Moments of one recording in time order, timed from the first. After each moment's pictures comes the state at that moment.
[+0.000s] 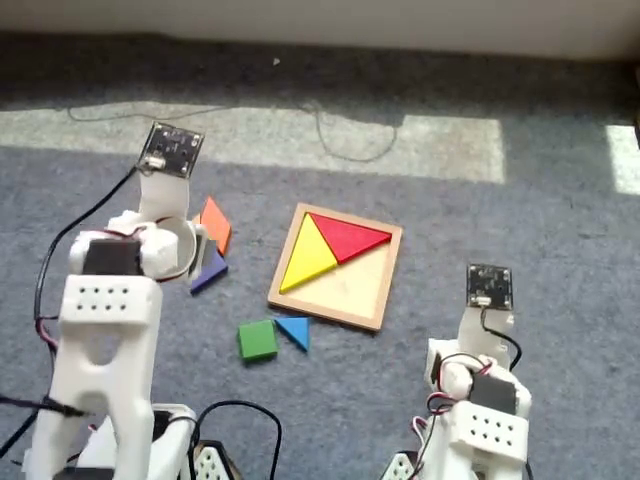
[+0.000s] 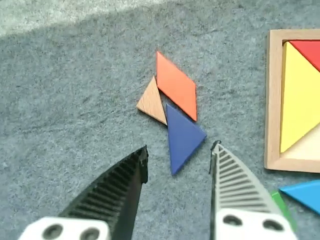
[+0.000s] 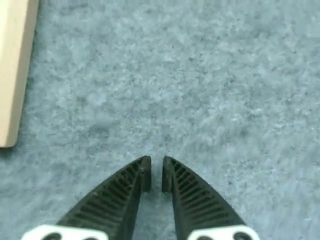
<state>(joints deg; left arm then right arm) -6.4 -35.7 40.7 63.2 -7.3 9.8 -76.6 92.3 53.3 11.5</state>
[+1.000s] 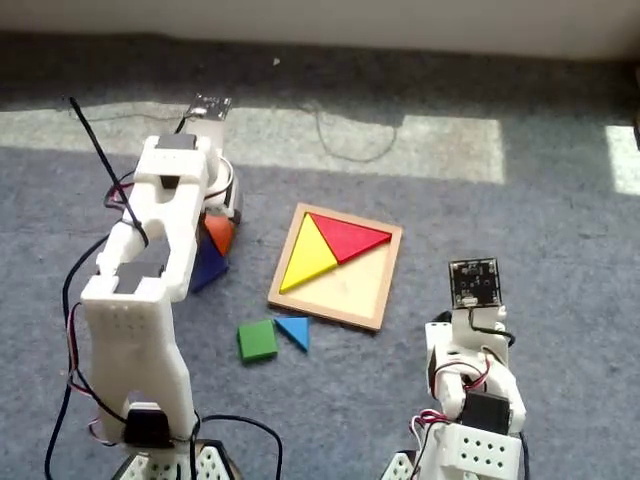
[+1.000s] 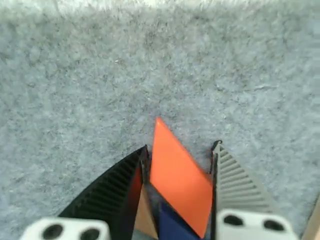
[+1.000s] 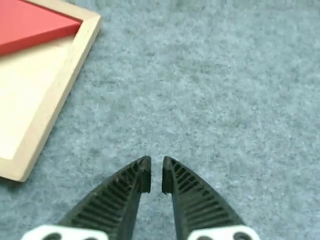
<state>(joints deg) -5.0 35.6 -12.9 67.4 0.9 7.5 -94.7 96.1 51.1 19.7</state>
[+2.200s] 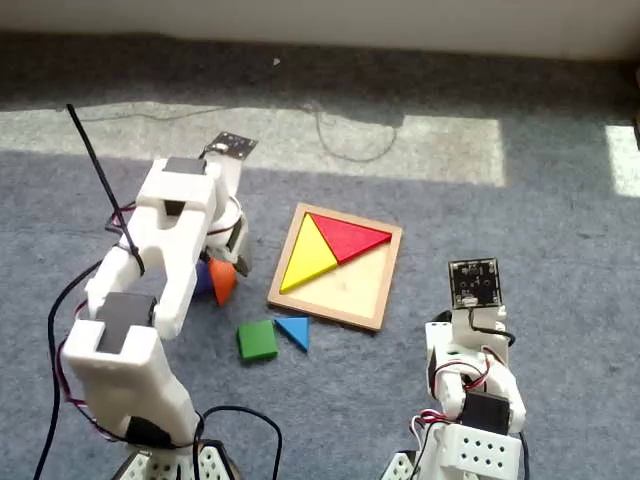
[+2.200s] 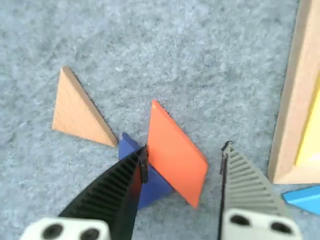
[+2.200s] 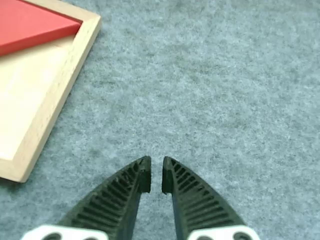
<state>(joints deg) -1.2 16.2 11.8 71.4 -5.8 7.5 -94.9 96.1 51.1 19.7</state>
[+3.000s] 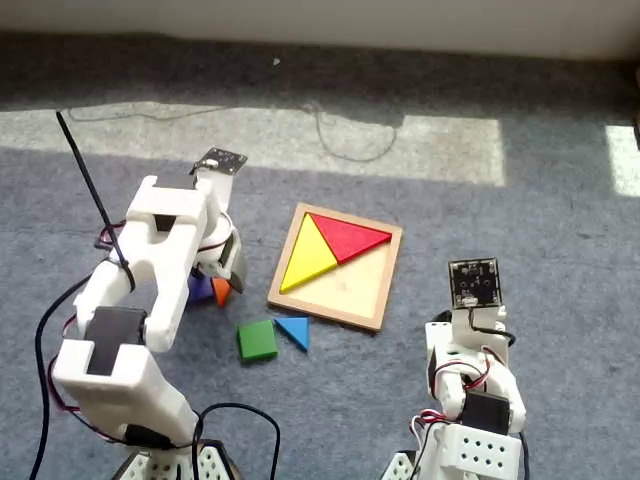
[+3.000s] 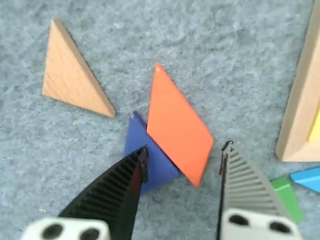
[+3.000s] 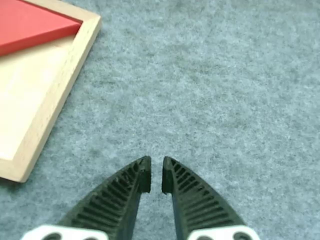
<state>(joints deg) -2.7 10.7 20.4 70.3 -5.8 7.5 -94.9 96.1 51.1 19.7</state>
